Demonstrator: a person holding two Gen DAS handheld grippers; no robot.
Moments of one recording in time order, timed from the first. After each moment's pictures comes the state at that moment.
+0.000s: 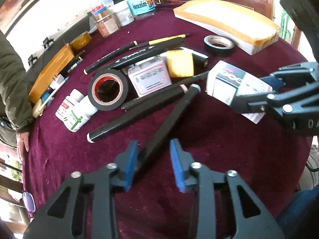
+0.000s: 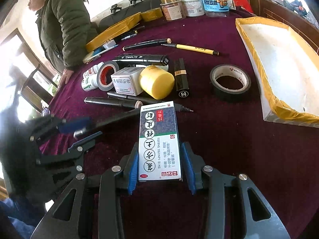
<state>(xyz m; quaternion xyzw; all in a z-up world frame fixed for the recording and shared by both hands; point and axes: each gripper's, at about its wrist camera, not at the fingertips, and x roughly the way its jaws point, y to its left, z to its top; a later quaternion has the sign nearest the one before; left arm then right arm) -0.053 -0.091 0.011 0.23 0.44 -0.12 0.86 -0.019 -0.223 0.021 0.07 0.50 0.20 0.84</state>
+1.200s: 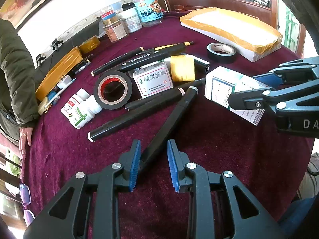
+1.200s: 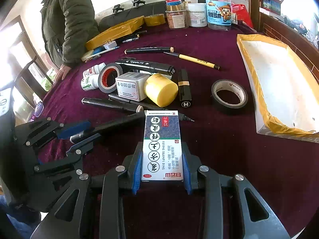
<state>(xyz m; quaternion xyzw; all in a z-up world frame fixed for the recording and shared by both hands) -0.059 -0.085 0.012 0.20 0.41 -0.11 0.88 -0.025 -0.209 0.033 0.01 0.48 0.18 0.86</state>
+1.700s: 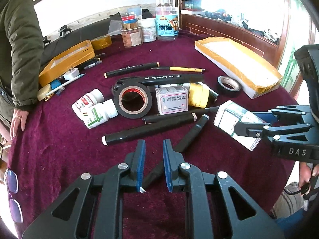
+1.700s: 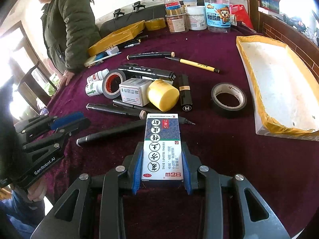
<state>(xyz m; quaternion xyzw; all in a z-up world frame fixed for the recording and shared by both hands) -0.053 -0.047 0.040 0.09 0.40 -0.12 0.91 -0.026 -0.211 0.040 0.03 0.47 0.19 0.86</state>
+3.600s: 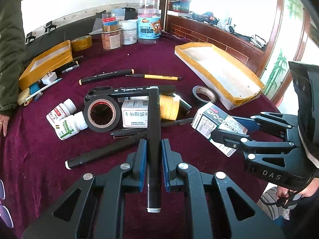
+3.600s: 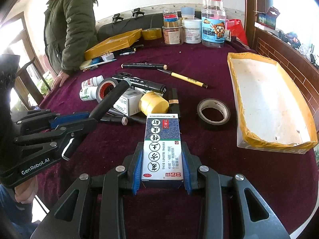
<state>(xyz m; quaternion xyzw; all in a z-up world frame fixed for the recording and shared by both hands) -0.040 -0.074 0.055 0.05 0.41 -0.18 0.89 -0.033 -0.214 0.055 -0.01 0.44 0.16 0.88</state>
